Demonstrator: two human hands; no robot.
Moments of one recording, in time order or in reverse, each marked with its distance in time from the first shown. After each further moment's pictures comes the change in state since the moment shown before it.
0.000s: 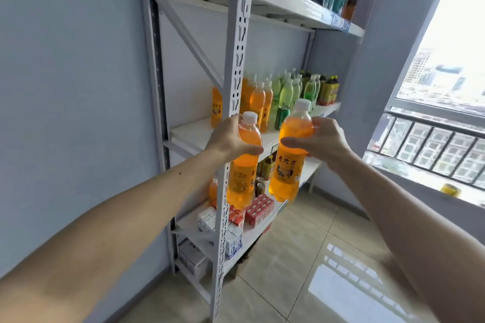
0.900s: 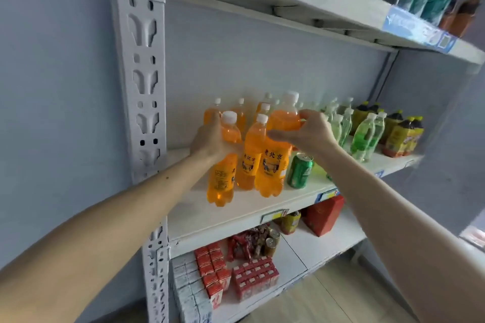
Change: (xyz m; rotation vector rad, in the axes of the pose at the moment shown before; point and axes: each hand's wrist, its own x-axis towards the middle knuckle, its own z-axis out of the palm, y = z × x) left_hand 0.302 -0.041 0.112 0.205 0.447 -0.320; right_hand 0.384 0.072 0.018 0.016 -0.309 -0.258
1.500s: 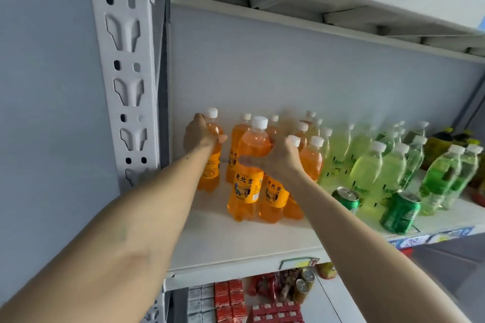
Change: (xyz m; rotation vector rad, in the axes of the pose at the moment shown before) left_hand 0.102 -0.060 0.002 0.032 0.425 -0.371; right_hand 0.069 0.009 0.109 0.072 -0.255 -0.195
